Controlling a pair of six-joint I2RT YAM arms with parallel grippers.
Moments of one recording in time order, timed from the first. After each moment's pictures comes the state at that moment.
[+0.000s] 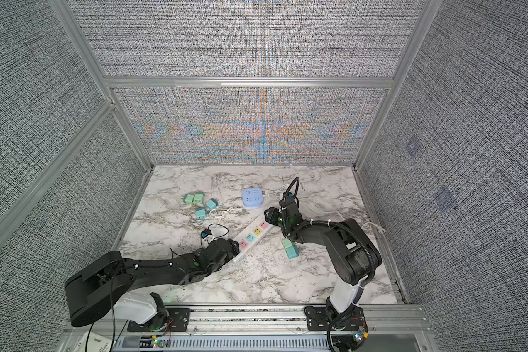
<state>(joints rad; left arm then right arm) -0.95 1.44 0.49 0.10 -0.33 -1.33 0.47 1.73 0.79 0.30 -0.11 0.72</state>
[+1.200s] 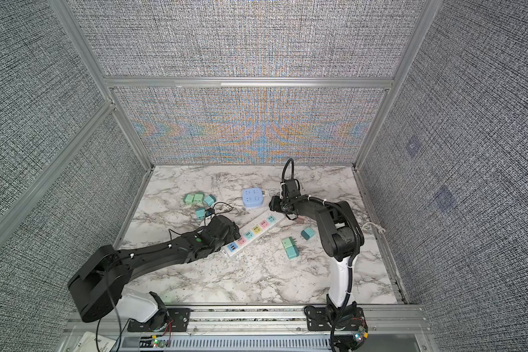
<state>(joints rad) -0.83 1.41 0.74 -0.20 -0.31 -1.05 0.35 1.99 1.21 -0.12 -0.19 0.48</state>
